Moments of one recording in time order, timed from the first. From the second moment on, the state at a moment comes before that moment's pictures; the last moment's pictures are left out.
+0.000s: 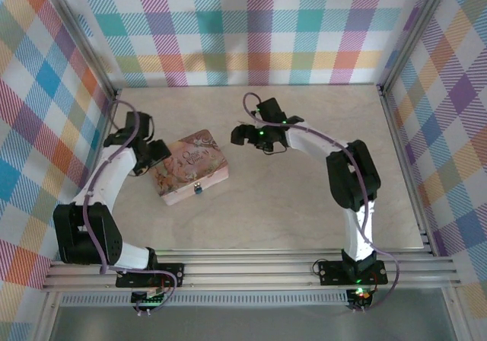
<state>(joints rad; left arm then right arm) 0.02 1.41 1.11 -0.85 -0.06 -0.58 0.56 2.04 1.57 -0.43 -0.37 0.60</state>
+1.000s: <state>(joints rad) -0.25 1.63 1.12 -0.65 0.19 -0.81 0.52 1.93 1.33 -0.40 -0.49 0.67</state>
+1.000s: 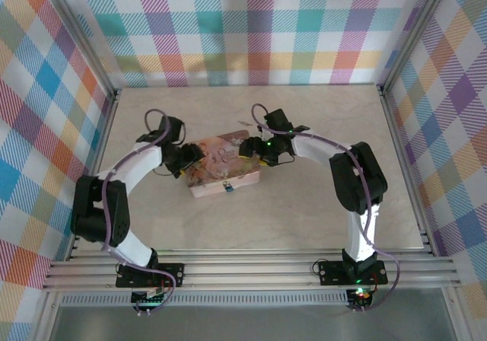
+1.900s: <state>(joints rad) -0.55 2.17 1.98 -0.91 0.08 -0.67 0.24 1.67 1.17 -0.66 -0.29 0.59</state>
